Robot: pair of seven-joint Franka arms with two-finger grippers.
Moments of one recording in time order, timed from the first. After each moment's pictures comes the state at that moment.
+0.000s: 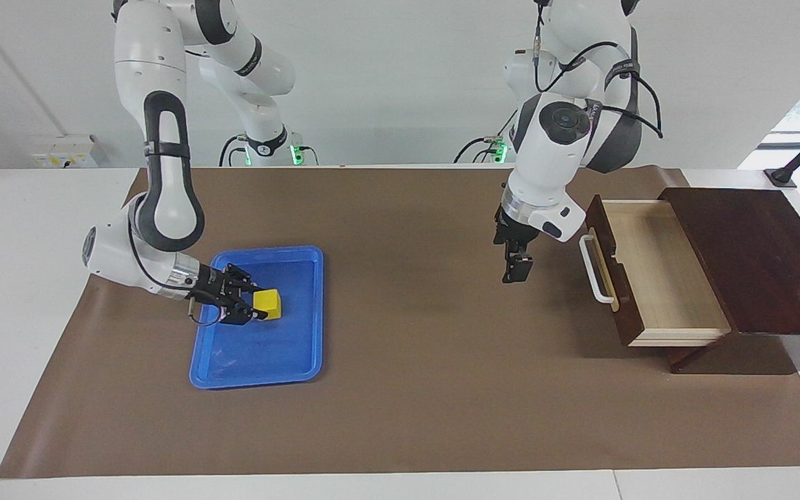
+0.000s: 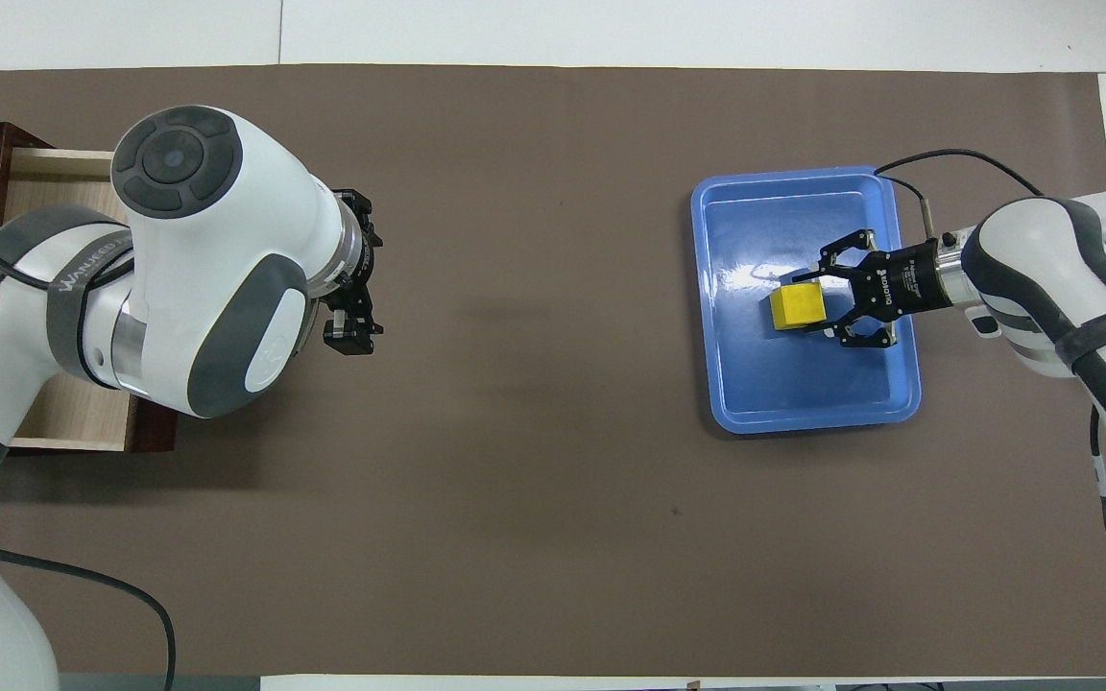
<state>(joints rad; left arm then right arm) -0.37 0.21 -0.07 -1.72 -0.02 1.96 -1.96 -0.20 0.43 0.09 -1.90 0.75 2.02 0.79</state>
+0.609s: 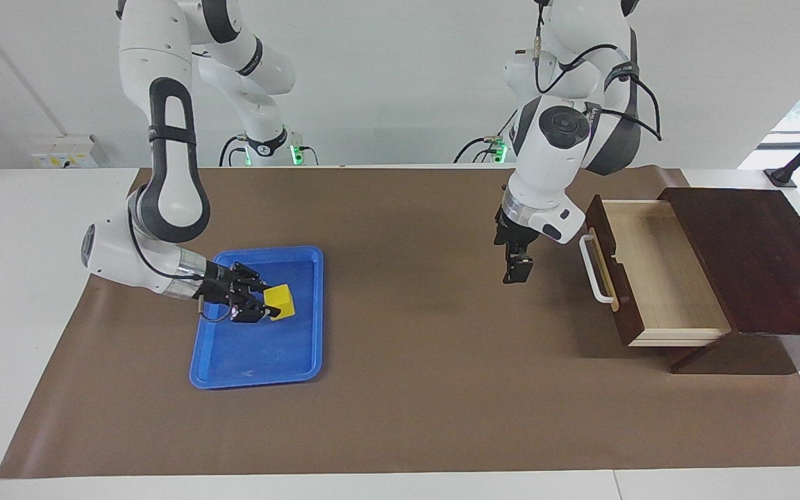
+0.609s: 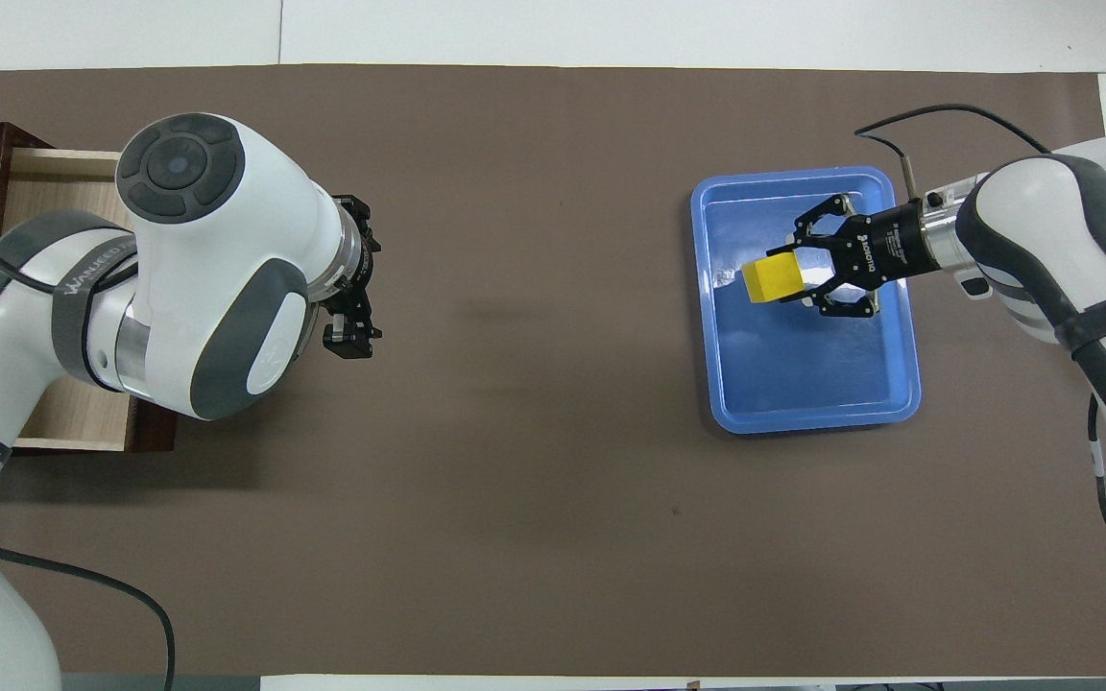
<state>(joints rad) -0.37 0.20 -0.07 -1.74 -0.02 1.97 -1.96 -0.12 0.42 0.10 -1.74 0.76 1.92 0.85</state>
